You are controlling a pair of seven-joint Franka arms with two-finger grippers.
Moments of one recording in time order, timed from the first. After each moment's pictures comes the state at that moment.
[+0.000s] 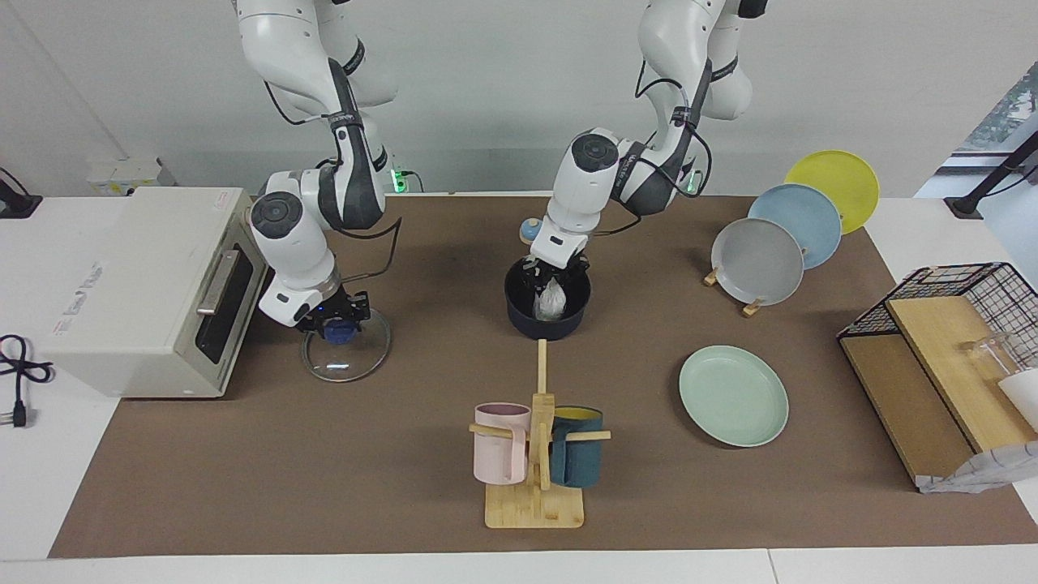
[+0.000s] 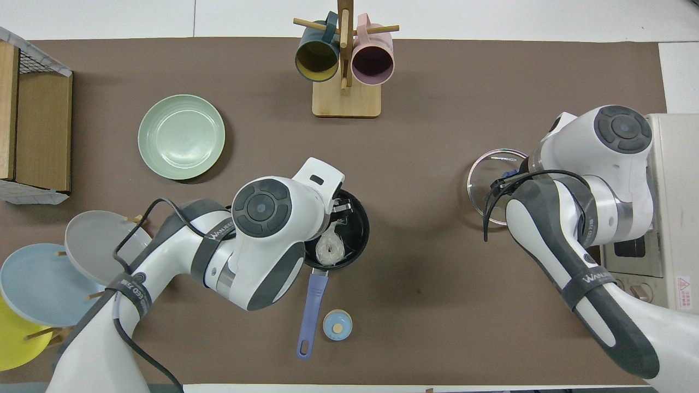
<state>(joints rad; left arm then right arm) -0.58 0.17 -0.10 -1.97 -0.12 2.25 -0.78 0.16 0.18 -0.06 -2.02 -0.01 2.13 -0.13</state>
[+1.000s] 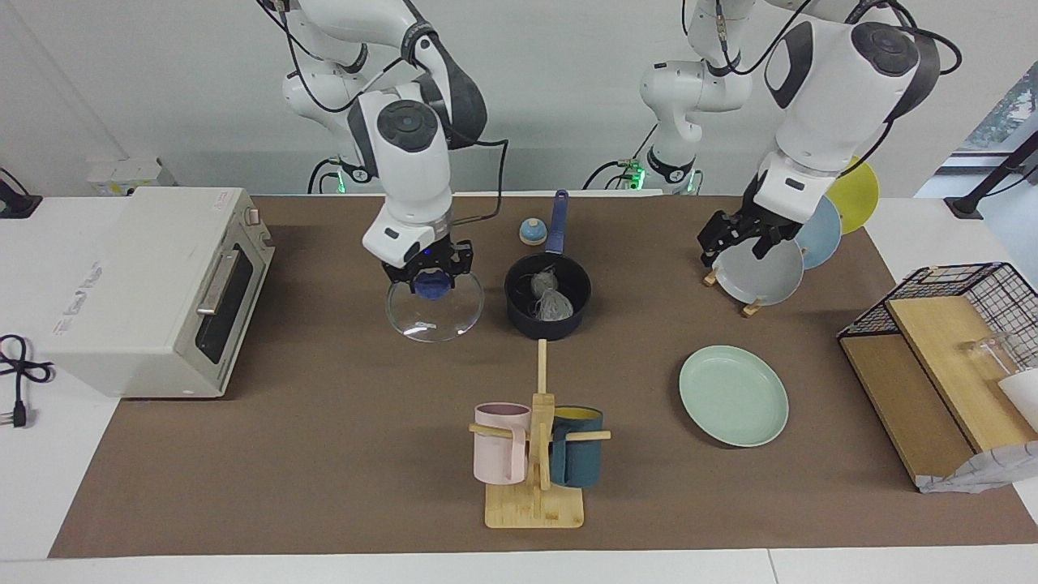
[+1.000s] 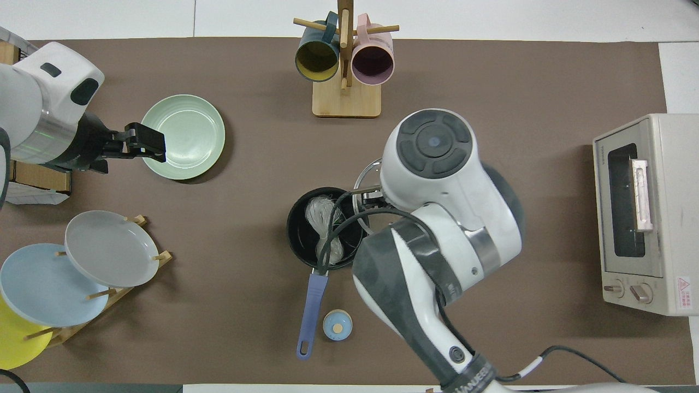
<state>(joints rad) -0.13 0.05 -0.09 -1.64 -0.05 1.66 -0.31 0.61 0.21 -0.05 -1.70 0.00 1.87 0.50</state>
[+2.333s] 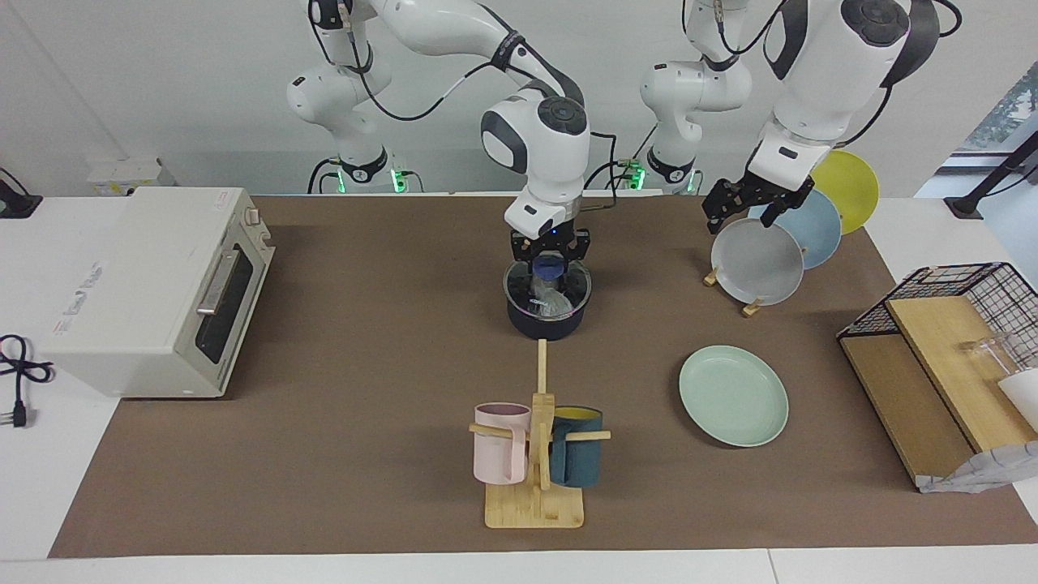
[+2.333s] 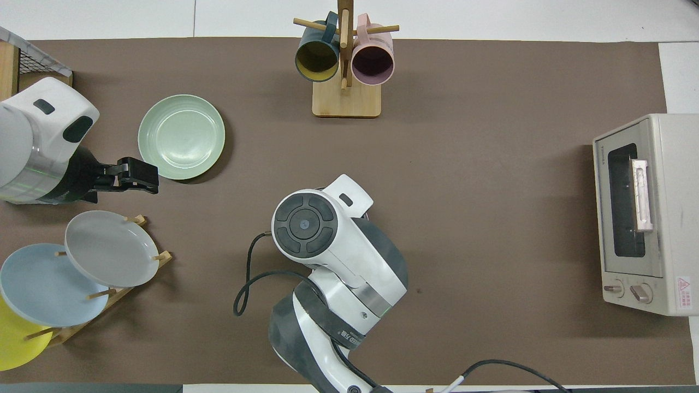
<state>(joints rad) -0.11 -0.07 -0.11 -1.74 -0.04 1.62 -0.29 0.80 0.33 -0.05 -1.70 0.01 2.03 0.75</state>
